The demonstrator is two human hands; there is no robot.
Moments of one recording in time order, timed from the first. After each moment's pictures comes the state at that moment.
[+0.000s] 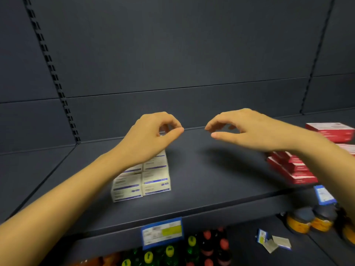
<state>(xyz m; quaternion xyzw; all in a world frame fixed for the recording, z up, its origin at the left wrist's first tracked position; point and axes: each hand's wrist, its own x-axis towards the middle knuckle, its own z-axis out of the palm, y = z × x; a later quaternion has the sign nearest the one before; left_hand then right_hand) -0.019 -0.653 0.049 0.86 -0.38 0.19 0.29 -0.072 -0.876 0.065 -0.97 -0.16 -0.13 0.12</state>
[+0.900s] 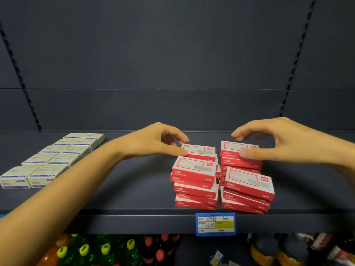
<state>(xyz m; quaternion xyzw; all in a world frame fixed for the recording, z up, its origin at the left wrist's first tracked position) -0.029 -0.868 0.045 0.87 -0.34 -0.06 0.35 -0.092 -1.145 0.068 -0.95 -0.24 -0.07 0.17</state>
